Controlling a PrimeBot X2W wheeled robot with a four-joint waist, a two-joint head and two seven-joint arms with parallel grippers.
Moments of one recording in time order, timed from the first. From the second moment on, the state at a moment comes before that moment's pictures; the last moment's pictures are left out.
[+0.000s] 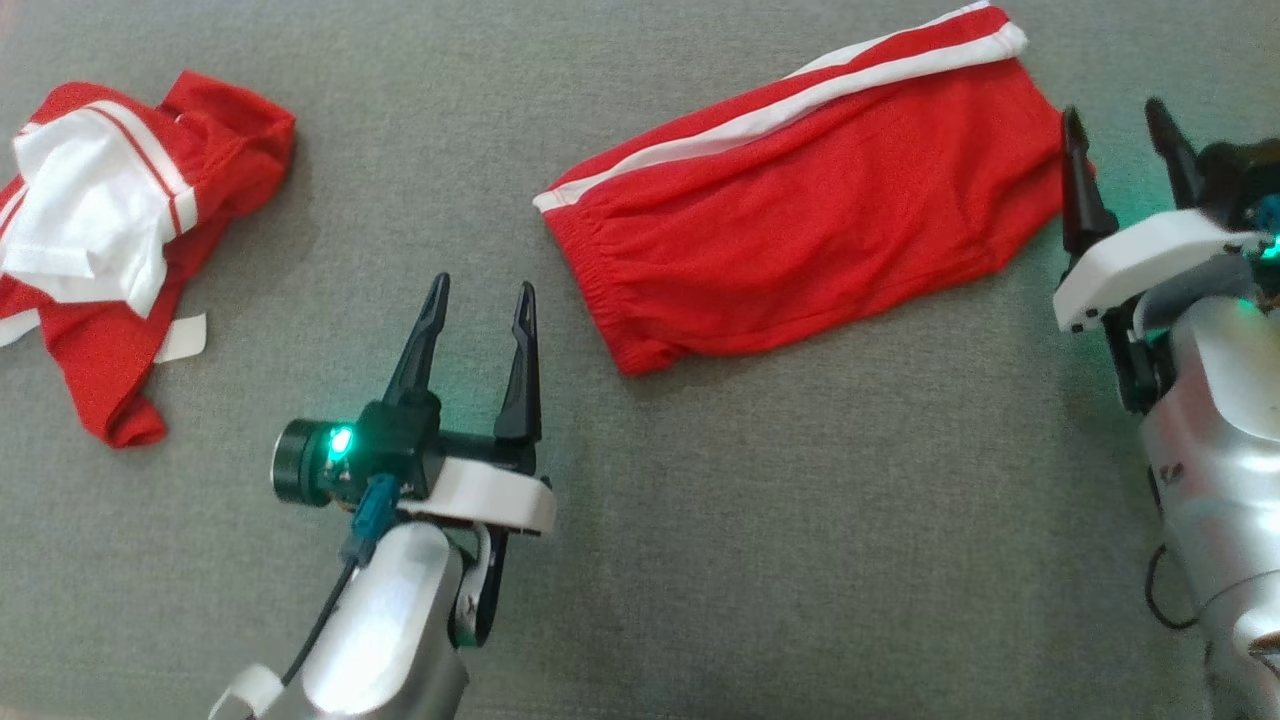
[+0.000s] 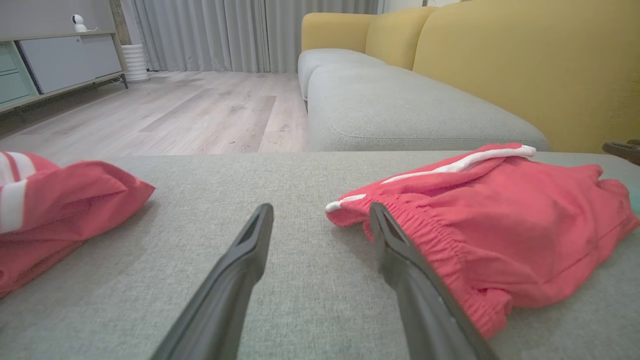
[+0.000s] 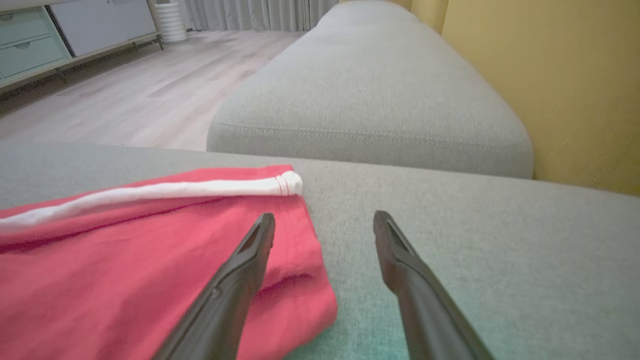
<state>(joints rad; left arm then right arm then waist) -0.36 0.04 -0.38 0.38 -0.22 0.11 -0.26 -0.78 -0.23 0.08 0.96 0.13 0.13 -0.25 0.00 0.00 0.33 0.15</state>
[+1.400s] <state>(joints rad) -0.09 0.04 -0.29 0.34 -0.19 0.06 -0.26 -0.38 -0.12 0.02 0.94 0.44 0.13 -0.26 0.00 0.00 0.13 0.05</state>
